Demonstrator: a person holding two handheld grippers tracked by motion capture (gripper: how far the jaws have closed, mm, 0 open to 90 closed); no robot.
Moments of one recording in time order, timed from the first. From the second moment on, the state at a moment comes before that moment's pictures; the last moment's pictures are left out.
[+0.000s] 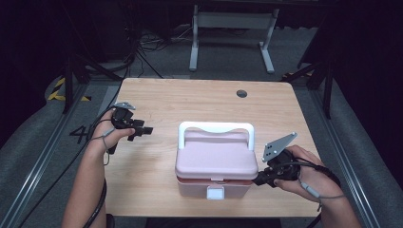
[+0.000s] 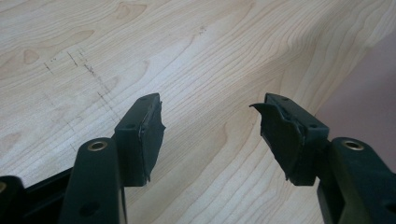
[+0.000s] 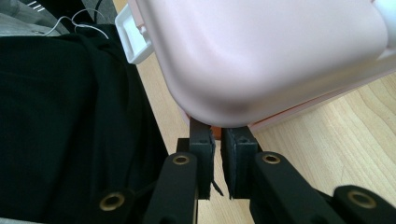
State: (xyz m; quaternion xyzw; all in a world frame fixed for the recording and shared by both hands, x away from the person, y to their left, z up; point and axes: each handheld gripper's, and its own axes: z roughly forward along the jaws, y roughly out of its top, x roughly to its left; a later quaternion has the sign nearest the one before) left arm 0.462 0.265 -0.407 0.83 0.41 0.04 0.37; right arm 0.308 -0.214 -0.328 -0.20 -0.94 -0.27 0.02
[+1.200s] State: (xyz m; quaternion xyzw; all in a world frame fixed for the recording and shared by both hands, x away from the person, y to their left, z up) left arm 0.457 0.268 -0.406 0.83 0.41 0.04 0.38; right arm 0.302 -0.228 -0.315 -0.19 -0.94 -0.28 0.02
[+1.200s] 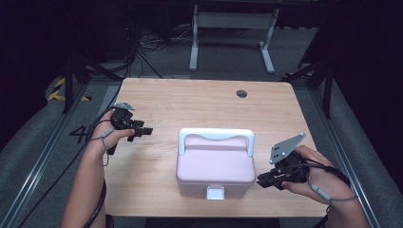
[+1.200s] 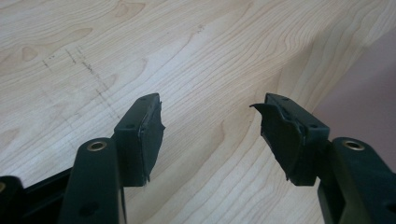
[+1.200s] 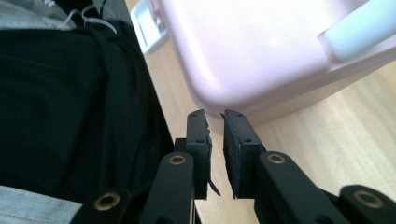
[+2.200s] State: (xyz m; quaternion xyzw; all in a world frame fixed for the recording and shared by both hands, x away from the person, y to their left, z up) left arm 0.422 0.302 -0.411 0.81 0.45 0.06 0.37; right arm 0.395 -0.277 -0.327 -0.31 -0.85 -0.41 -0.10
